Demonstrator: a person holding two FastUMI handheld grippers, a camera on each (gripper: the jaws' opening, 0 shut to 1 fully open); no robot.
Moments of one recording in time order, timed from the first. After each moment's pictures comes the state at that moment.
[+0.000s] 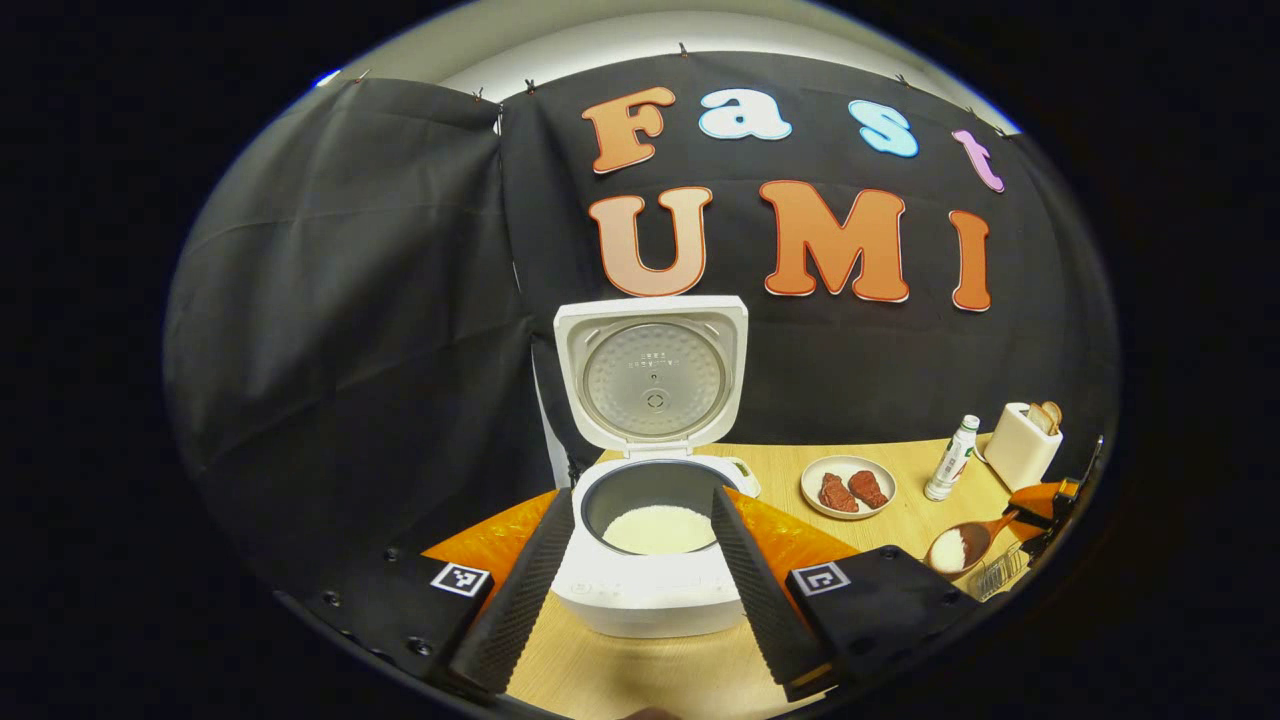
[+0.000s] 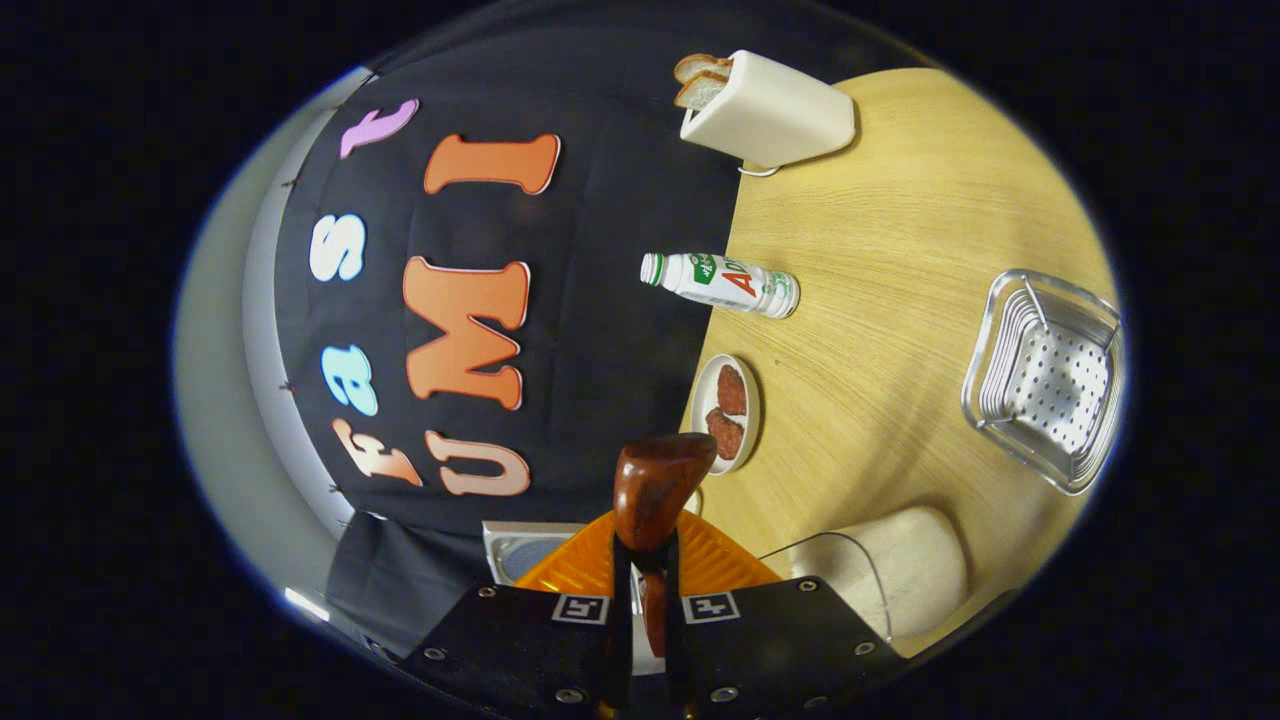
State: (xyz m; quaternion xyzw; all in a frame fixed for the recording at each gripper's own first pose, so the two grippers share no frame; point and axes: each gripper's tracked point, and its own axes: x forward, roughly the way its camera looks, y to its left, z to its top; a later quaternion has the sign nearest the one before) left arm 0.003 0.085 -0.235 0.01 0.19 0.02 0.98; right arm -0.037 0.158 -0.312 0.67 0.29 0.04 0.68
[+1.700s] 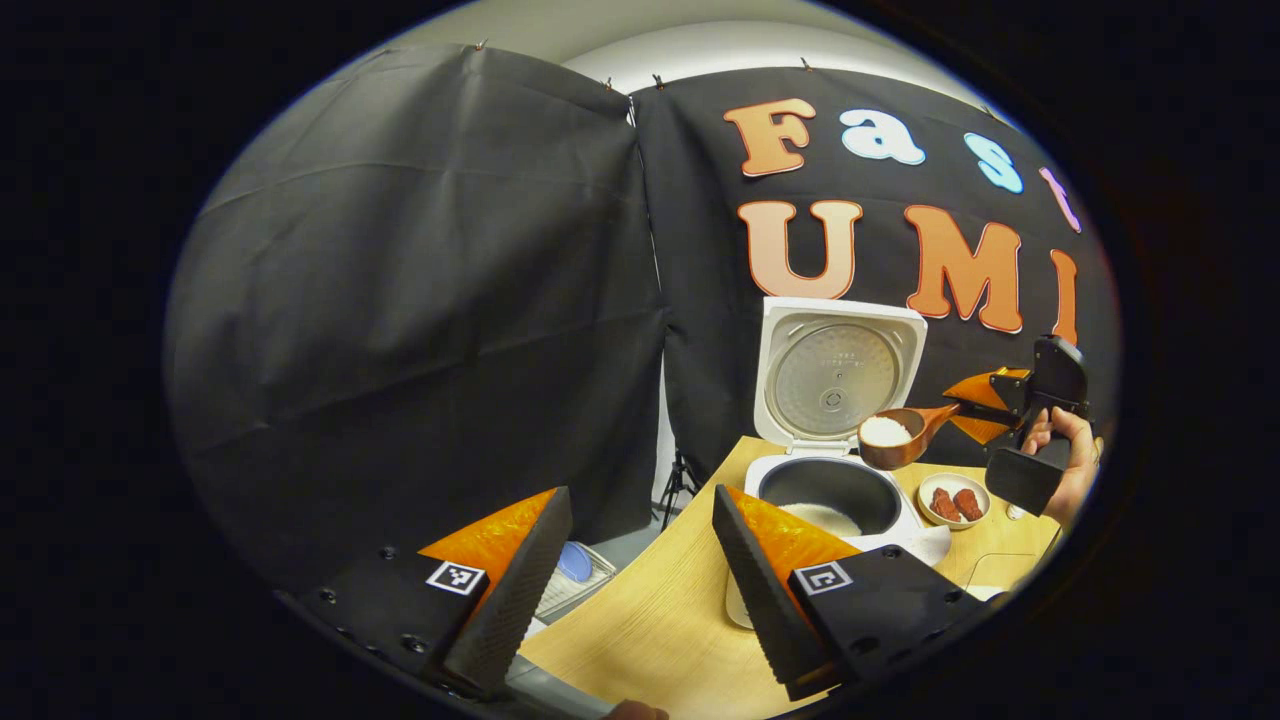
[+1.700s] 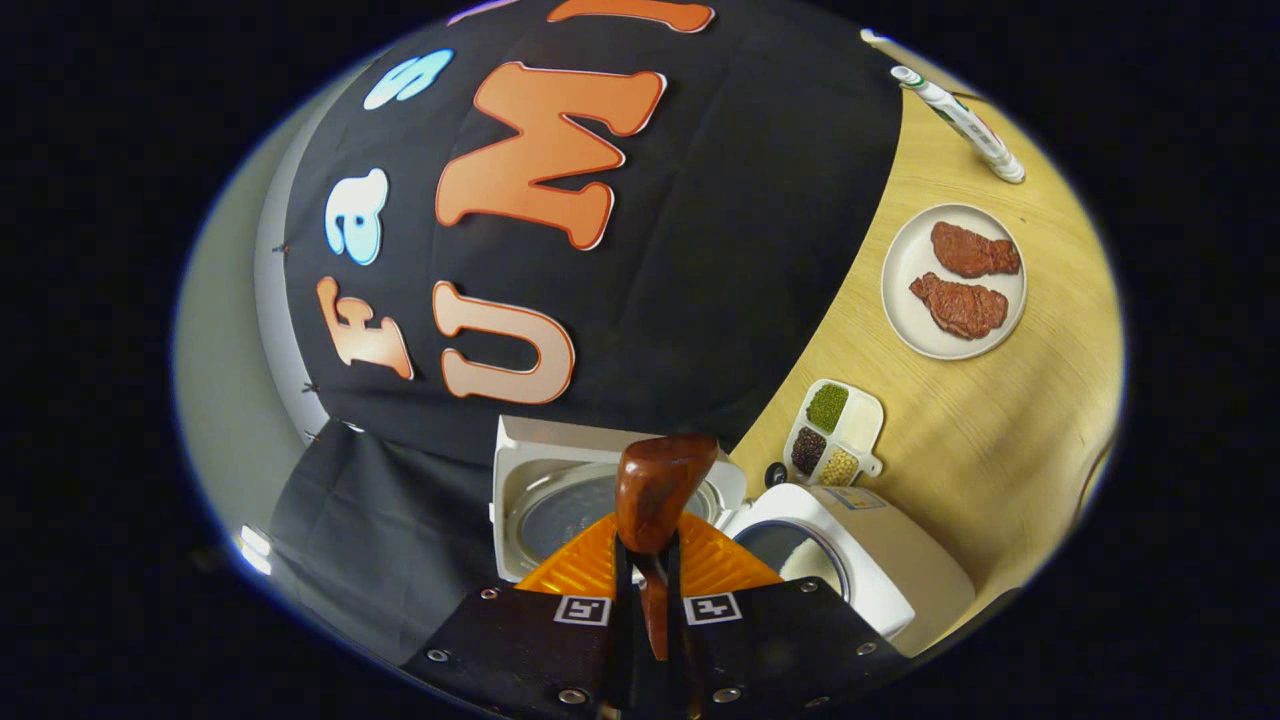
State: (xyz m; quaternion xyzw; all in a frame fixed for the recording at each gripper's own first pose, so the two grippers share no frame) left arm -0.040 0.270 -0.255 -0.02 0.19 0.16 0.97; right arm 0.082 0.472 -0.239 0.57 0.33 0.15 0.74
